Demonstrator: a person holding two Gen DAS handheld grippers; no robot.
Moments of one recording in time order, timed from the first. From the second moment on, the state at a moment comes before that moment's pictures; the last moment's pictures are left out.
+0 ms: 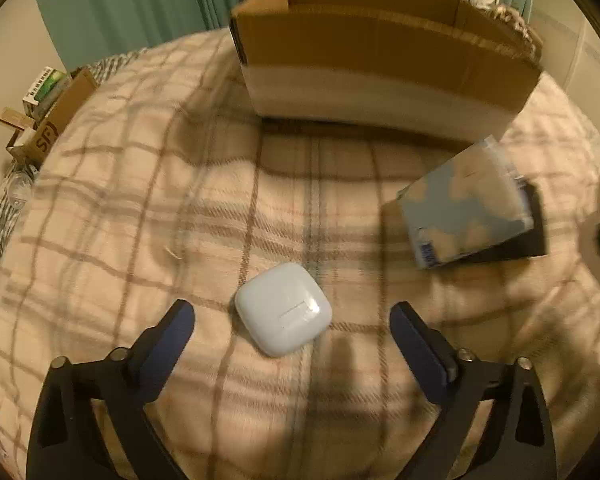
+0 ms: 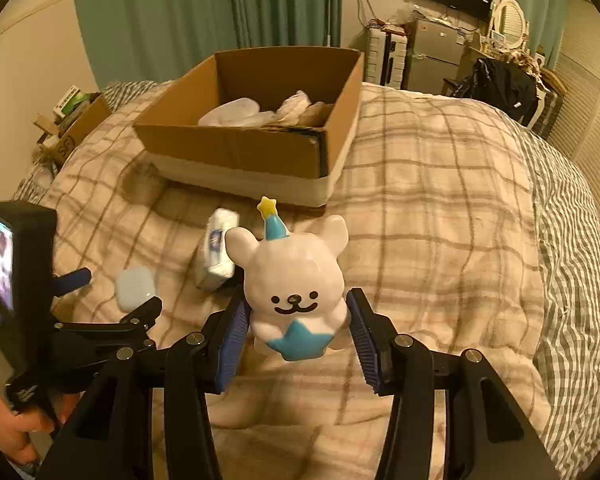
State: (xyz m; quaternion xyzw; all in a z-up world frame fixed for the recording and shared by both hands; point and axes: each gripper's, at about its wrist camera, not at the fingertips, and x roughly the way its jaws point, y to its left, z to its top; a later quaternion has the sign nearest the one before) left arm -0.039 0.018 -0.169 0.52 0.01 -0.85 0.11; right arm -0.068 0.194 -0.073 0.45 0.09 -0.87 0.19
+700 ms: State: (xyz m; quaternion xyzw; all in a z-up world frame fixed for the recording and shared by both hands) left arm -0.007 0.030 -0.132 0.52 0.03 -0.85 0.08; right arm -0.054 0.196 -0.061 0.45 0.09 -0.87 0.20
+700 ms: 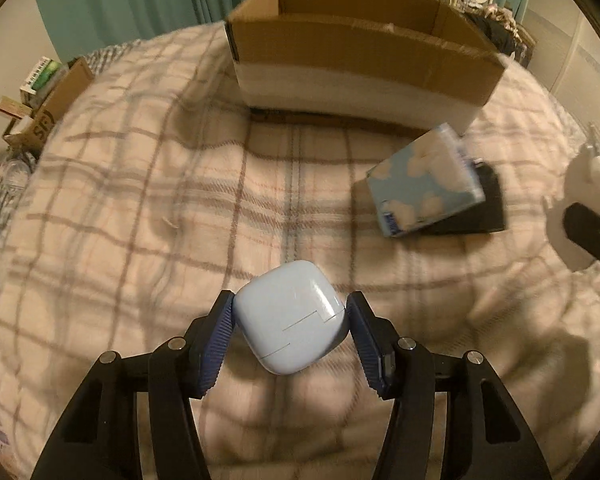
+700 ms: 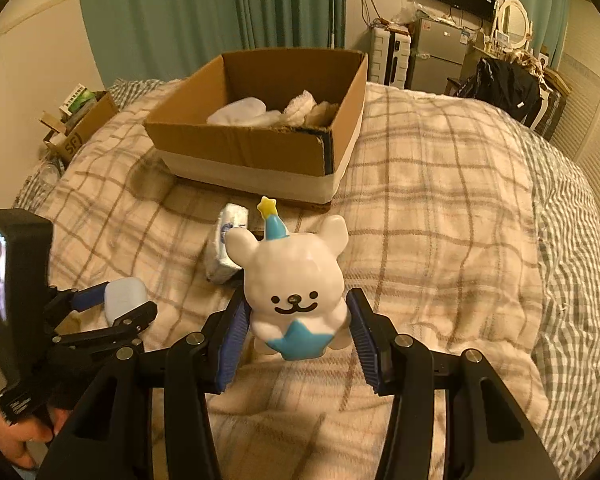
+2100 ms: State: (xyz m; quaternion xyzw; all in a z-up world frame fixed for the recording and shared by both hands) left arm -0.060 0.043 0.050 0.40 0.02 -0.92 0.05; right arm -0.088 0.188 0.093 0.33 0.05 -0.90 0.26
